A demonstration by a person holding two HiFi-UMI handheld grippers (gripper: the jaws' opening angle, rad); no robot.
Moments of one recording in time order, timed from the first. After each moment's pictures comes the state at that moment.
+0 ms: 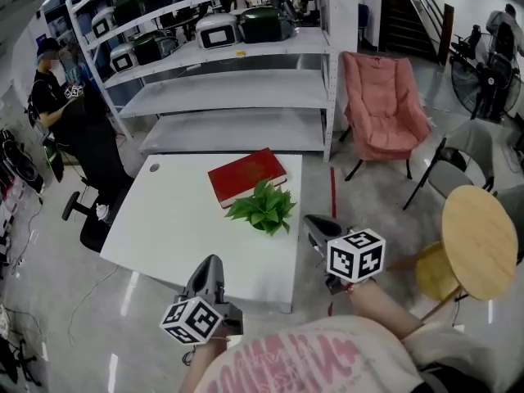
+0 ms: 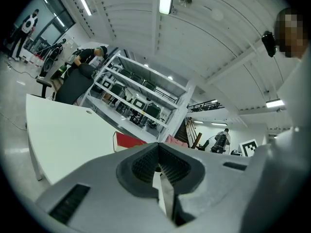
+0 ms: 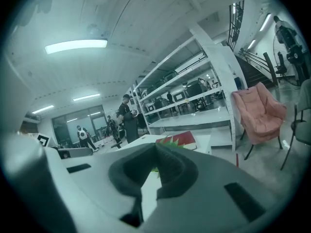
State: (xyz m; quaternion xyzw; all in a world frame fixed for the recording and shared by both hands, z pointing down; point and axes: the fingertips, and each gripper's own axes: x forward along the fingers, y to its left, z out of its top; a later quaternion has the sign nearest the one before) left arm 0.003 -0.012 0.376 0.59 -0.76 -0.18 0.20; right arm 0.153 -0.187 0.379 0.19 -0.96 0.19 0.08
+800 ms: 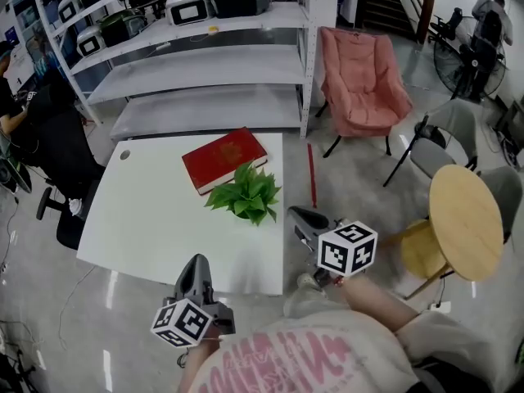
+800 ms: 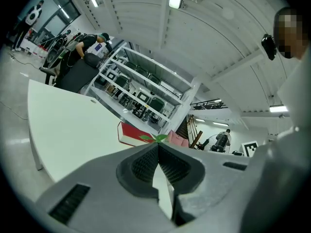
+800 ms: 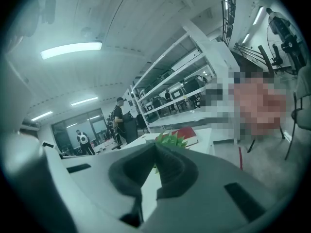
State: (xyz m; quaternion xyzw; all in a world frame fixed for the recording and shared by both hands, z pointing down) left arm -0.014 -0.019 0.422 0.59 -0.75 -0.19 0.24; right arm 0.140 -0.190 0.410 0.19 -0.95 0.22 0.07
